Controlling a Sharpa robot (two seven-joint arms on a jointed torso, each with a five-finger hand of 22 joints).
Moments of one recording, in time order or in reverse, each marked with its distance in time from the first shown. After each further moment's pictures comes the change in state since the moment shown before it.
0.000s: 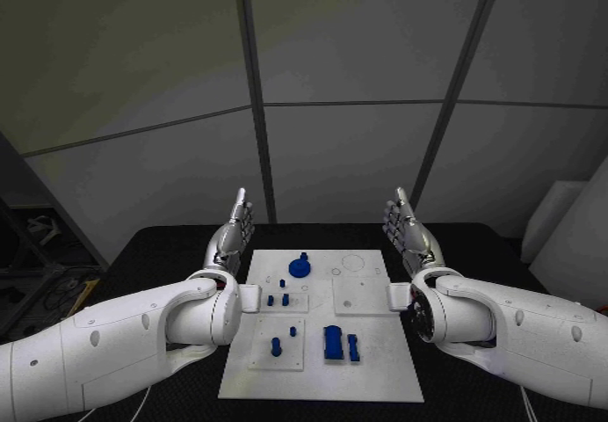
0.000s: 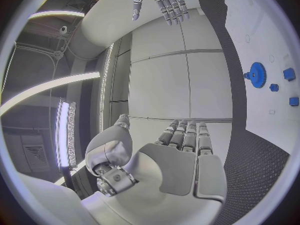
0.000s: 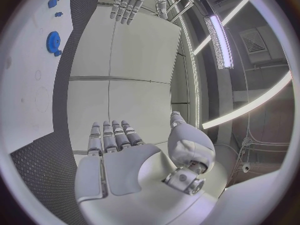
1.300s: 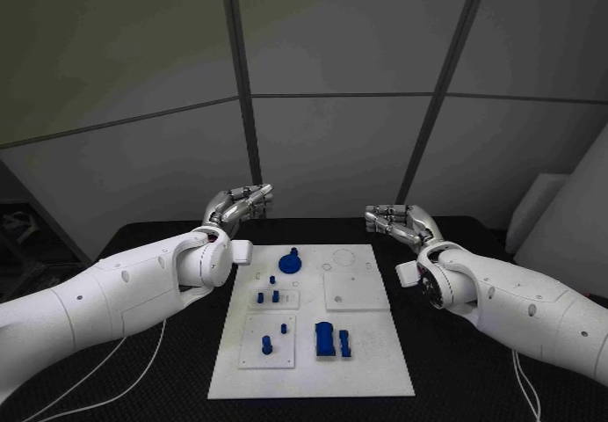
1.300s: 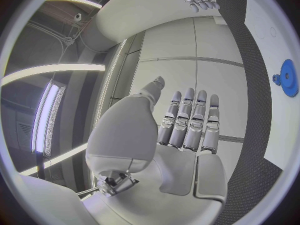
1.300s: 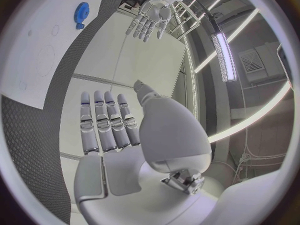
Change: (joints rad) left arm 0.072 0.101 0.039 -0.397 0.055 0.399 -0.027; left_hand 0.979 -0.098 0.212 0.036 0.135 0.703 0.118 0.038 0.042 0.764 0.164 0.039 0.040 0.663 0.148 0.096 0.040 0.001 0.482 0.250 0.036 0.326; right arm -0.005 0.202 0.094 -0.488 -0.340 0.390 -0.109; right_hand 1.048 -0.037 0.157 0.127 0.177 0.689 0.151 0.040 0.102 0.763 0.150 0.039 0.041 0.725 0.125 0.038 0.123 0.157 0.609 0.238 0.040 0.322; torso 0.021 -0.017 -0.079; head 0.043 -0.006
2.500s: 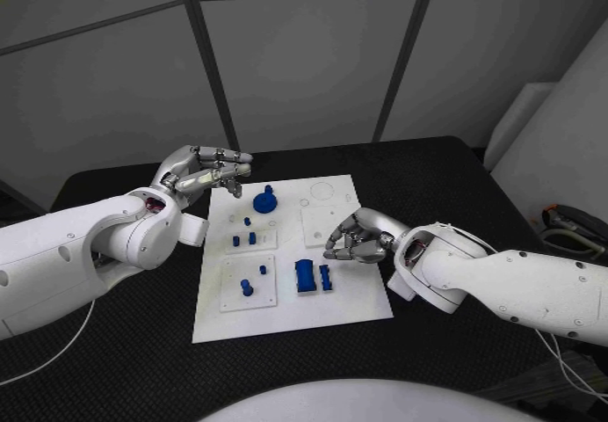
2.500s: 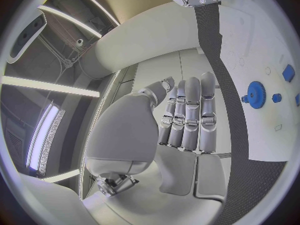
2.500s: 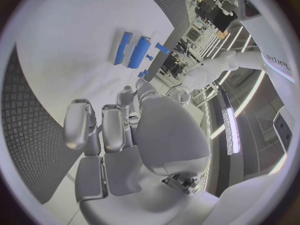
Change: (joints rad) left arm 0.006 -0.256 0.001 0.374 -0.293 0.051 -0.153; left_hand 0.128 -0.044 0.239 -0.098 0.028 0.160 0.041 0.113 0.026 0.127 -0.076 0.357 0.114 0.288 -0.133 0.905 0.391 0.070 0.514 -0.144 0.483 0.672; right arm -0.019 -0.276 -0.120 0.630 -0.759 -0.034 -0.593; right_hand 0.084 -0.016 -0.125 0.071 0.066 0.159 -0.044 0.140 0.270 0.302 -0.129 0.764 1.058 0.558 -0.175 1.267 1.150 -0.117 0.619 -0.180 1.297 0.957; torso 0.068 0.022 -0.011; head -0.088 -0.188
